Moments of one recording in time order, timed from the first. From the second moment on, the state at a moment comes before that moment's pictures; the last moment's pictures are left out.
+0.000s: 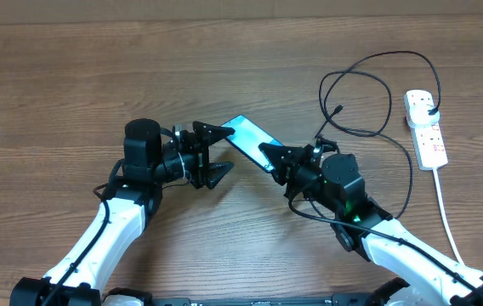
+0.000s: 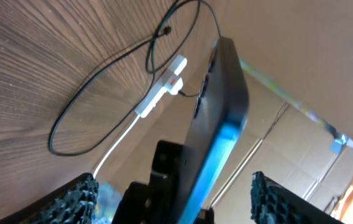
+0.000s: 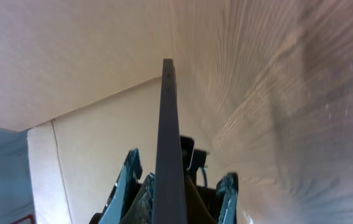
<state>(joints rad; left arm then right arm) -0.20 1.36 0.63 0.19 0.84 -1.71 0.55 1.29 0.46 0.57 -0.31 1.85</state>
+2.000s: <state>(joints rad) -0.31 1.37 0.63 0.21 0.58 -1.76 0.62 1.29 0.46 0.50 -0.35 1.90</state>
